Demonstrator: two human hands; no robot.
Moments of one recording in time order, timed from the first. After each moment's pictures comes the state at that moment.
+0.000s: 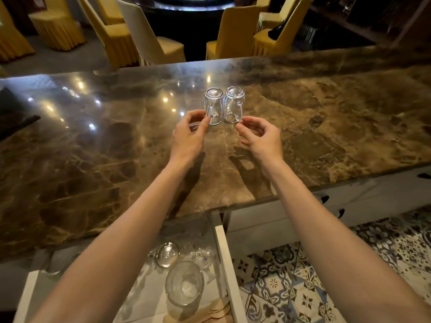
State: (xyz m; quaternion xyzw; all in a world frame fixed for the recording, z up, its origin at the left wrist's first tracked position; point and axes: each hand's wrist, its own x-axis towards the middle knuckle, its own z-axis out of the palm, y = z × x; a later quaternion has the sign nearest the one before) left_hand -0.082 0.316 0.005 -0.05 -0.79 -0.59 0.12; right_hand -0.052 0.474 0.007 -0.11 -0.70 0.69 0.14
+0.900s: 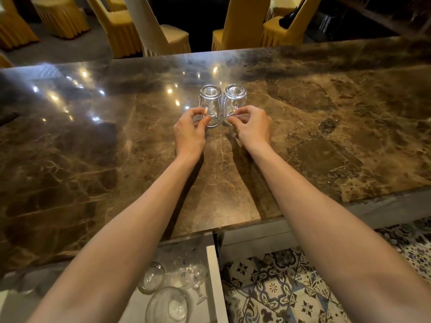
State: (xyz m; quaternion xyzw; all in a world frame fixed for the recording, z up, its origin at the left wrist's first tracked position) left_hand -0.142 0.351 -0.023 0.01 -0.82 -0.55 0.15; right_hand -0.136 0.481 -0.007 -0.14 -0.87 0.45 0.15
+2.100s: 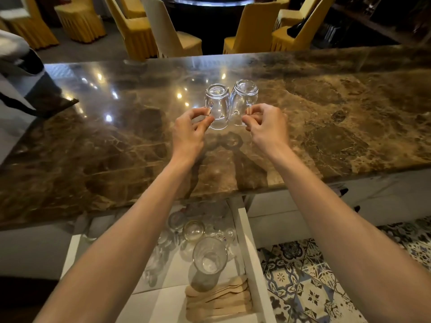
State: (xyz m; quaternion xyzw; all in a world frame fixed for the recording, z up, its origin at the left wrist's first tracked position) left_hand -0.036 0.259 0.024 -0.02 -0.80 -0.59 0.15; right_hand -0.028 0.416 0.045 -0.07 -0.88 0.44 0.14
